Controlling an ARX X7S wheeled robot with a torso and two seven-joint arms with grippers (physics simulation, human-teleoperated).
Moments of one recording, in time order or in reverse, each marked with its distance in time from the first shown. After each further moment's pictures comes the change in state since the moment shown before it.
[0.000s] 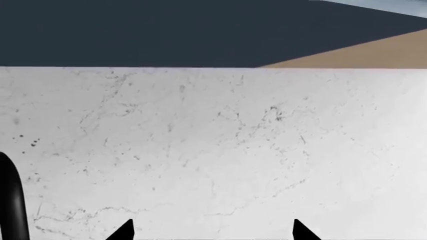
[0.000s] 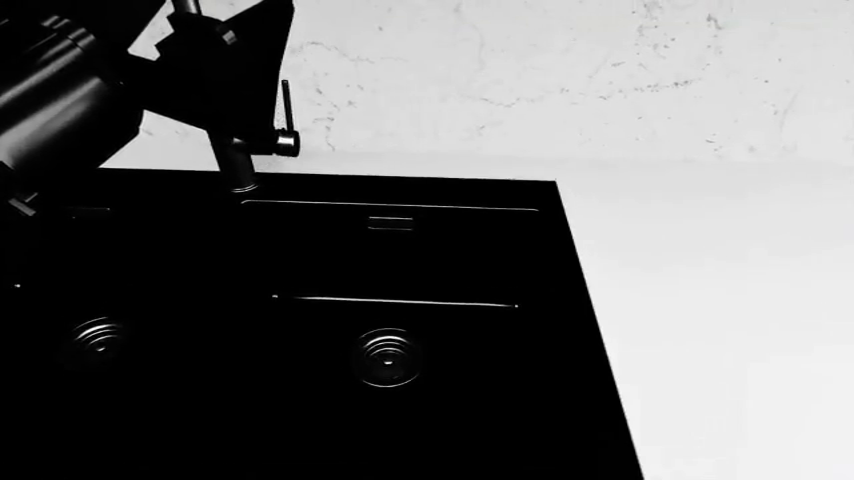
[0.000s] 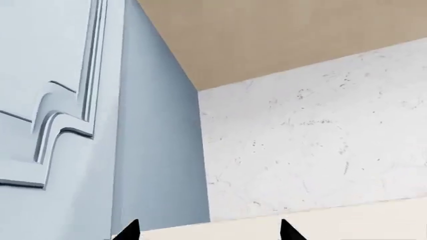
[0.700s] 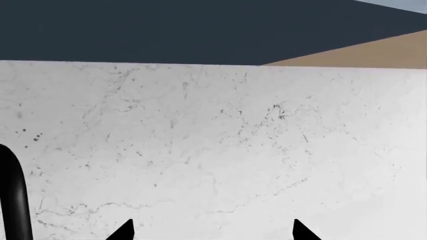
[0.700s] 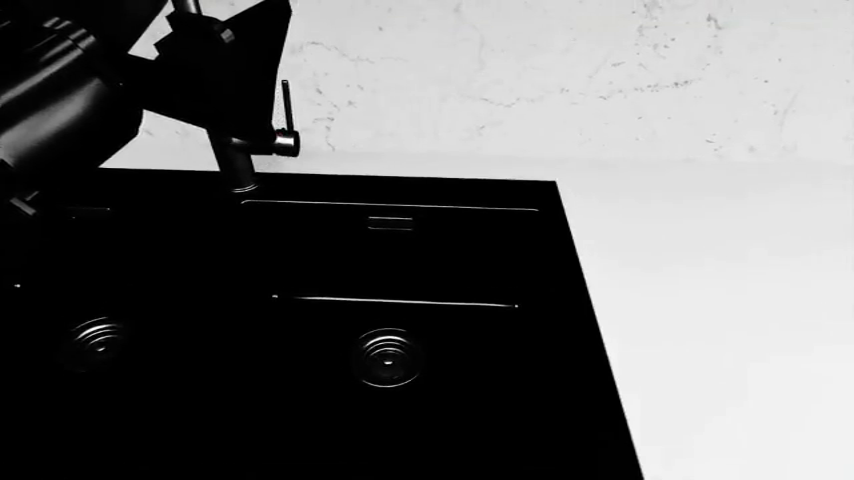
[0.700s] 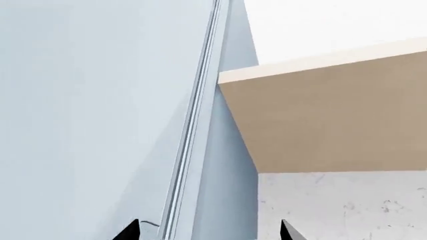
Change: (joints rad) left arm 0.000 -0.003 0.004 -0.011 -0.011 0.002 -0.010; right arm 0.725 -0.213 -0.563 0.331 -0.389 -0.132 -0.311
